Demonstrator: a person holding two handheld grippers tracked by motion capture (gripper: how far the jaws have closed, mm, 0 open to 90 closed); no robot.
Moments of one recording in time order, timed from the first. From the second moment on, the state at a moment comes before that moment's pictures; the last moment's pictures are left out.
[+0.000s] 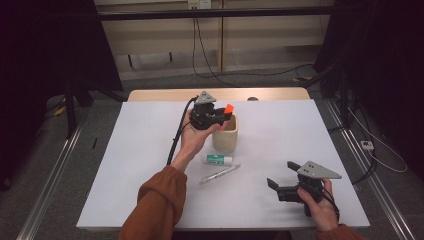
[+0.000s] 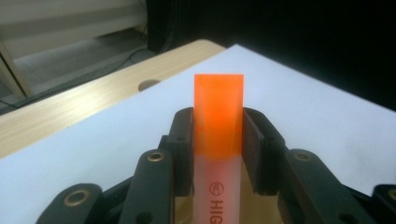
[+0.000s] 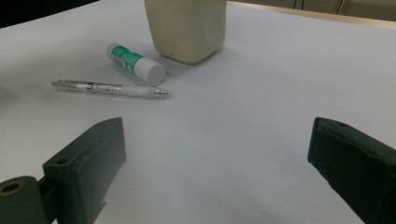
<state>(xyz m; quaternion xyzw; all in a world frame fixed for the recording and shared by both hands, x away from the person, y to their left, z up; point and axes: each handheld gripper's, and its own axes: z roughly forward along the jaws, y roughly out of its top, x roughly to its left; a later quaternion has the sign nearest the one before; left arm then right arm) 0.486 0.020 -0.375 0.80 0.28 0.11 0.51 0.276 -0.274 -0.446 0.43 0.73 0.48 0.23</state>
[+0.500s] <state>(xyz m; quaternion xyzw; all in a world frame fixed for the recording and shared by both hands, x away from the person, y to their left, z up) 0.481 0.021 -0.373 0.81 0.28 0.11 0.50 0.276 -0.276 -0.446 0.44 0.72 0.48 0.23</state>
